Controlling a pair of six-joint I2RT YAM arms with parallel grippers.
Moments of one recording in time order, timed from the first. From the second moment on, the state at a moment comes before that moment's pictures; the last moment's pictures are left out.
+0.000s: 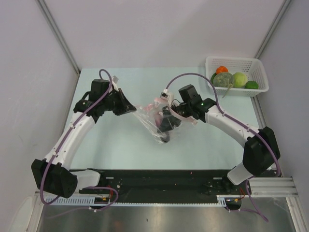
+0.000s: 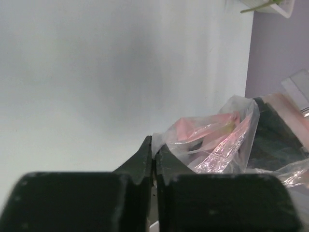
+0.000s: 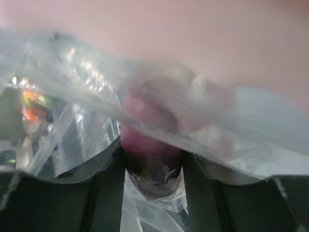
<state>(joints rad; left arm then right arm) -0.27 1.22 1.18 -0.69 0.36 -0.68 0.62 1.57 1.23 -0.51 -0.85 0.14</state>
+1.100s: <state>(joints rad) -0.46 1.23 0.72 0.25 0.91 -0.90 0.46 1.48 1.10 -0.03 -0.89 1.09</state>
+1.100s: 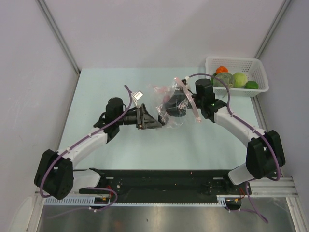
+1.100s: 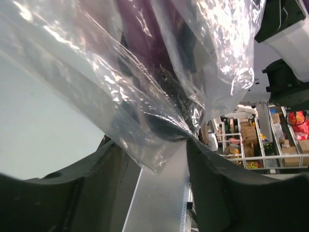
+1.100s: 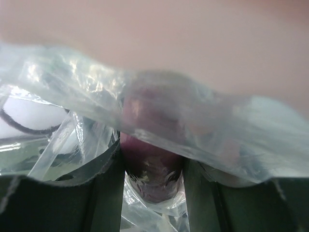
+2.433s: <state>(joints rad) -0.24 1.34 0.99 -0.62 0.20 -0.31 0.38 1.39 1.10 -0.65 -0.74 0.49</state>
